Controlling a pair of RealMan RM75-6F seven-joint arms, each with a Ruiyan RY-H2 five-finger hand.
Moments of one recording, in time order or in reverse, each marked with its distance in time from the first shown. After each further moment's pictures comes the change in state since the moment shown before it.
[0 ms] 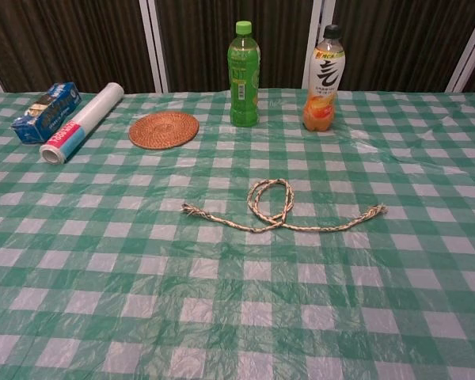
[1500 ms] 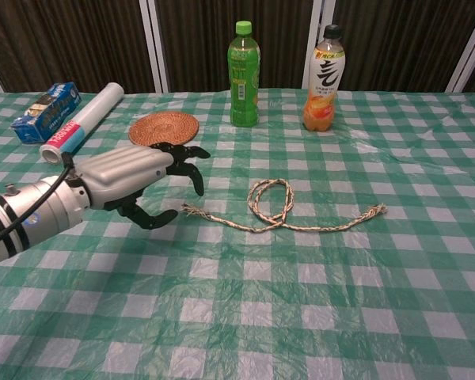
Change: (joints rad) left arm -0.571 -0.550 -0.129 0.330 -0.003 -0.547 0.016; right arm -0.021 0.026 0.012 0.006 0.023 0.017 0.055
